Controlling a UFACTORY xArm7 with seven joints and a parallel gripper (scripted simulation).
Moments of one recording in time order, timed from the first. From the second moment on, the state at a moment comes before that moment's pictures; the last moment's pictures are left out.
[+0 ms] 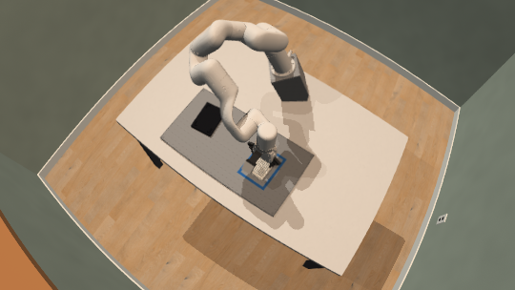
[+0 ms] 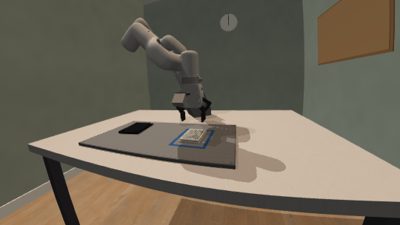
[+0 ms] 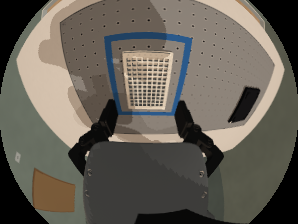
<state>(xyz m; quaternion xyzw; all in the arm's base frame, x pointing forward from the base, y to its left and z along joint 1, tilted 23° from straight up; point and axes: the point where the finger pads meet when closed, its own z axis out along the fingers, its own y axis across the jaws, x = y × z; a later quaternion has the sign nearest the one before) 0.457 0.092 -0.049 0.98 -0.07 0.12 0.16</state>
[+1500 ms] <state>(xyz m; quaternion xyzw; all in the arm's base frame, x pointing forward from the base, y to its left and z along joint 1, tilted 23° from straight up) 0.452 0.100 -0.027 0.97 0.13 0.09 0.19</state>
